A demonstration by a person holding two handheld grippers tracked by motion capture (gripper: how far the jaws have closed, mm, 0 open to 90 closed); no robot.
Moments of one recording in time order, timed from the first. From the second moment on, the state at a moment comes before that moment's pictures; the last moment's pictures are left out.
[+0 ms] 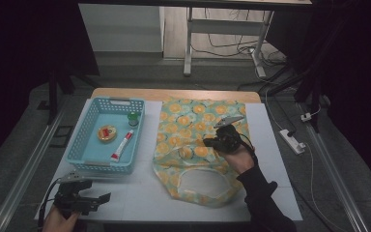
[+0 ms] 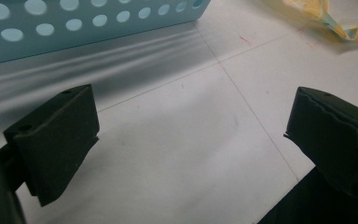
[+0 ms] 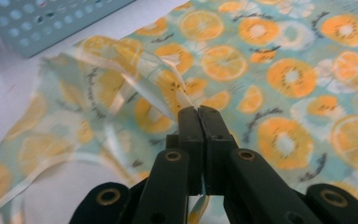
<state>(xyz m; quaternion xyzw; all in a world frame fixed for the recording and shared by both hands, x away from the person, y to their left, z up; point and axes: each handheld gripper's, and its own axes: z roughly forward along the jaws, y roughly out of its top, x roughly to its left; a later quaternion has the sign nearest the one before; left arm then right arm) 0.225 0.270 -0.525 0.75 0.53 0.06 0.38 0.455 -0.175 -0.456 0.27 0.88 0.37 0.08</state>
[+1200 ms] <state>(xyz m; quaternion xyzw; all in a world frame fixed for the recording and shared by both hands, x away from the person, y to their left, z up) 0.225 0.273 -0.526 0.74 0.54 0.05 0.39 0.529 -0.153 -0.512 0.31 0.88 0.33 0.13</state>
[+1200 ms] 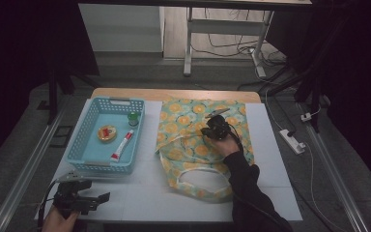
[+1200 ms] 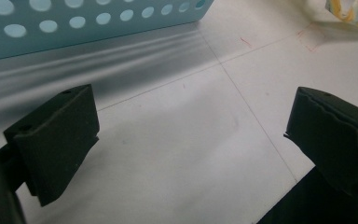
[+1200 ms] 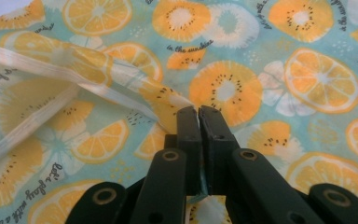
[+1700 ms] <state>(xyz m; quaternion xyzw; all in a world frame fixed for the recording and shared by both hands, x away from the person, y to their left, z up) 0.224 0.273 -0.526 0.74 0.54 0.05 0.39 0.500 -0.167 -0.465 0.30 0.86 0.39 0.12</state>
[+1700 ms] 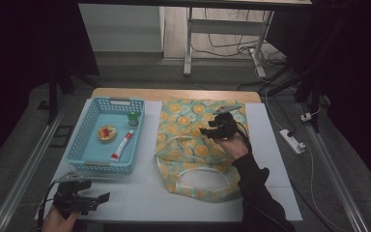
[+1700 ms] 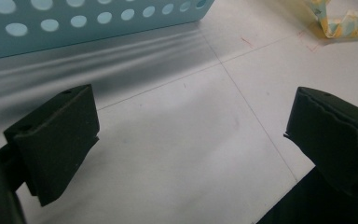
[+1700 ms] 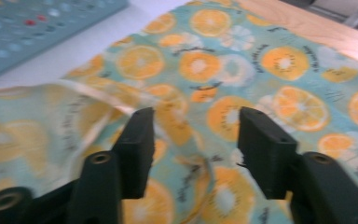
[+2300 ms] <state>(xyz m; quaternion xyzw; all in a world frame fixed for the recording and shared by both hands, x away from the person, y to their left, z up) 0.224 0.273 -0.526 0.74 0.54 0.05 0.39 0.447 -0.166 -0.465 0.28 0.88 0.37 0.09</state>
